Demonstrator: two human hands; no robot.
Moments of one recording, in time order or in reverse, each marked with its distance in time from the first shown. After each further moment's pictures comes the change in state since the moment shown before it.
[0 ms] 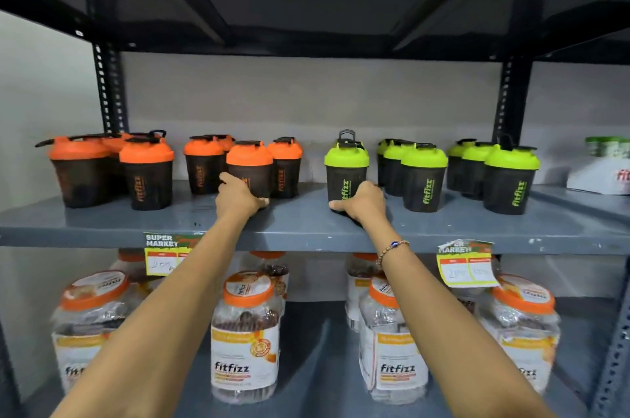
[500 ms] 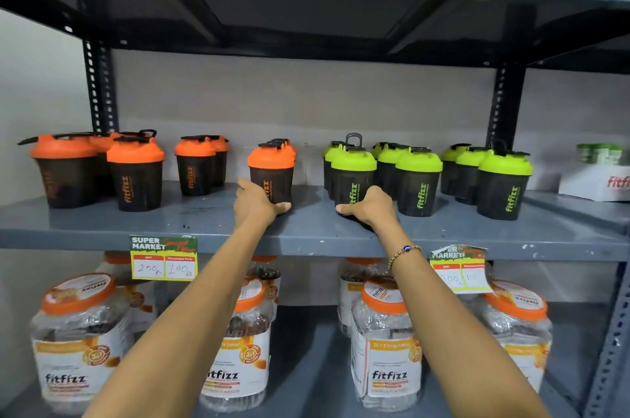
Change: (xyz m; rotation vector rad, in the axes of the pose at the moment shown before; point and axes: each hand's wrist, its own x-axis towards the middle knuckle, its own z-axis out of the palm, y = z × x) left_hand -0.023 0.023 0.031 -0.065 -0.042 0.042; right_hand 0.016 0.025 -0.015 0.026 -0.053 -0.001
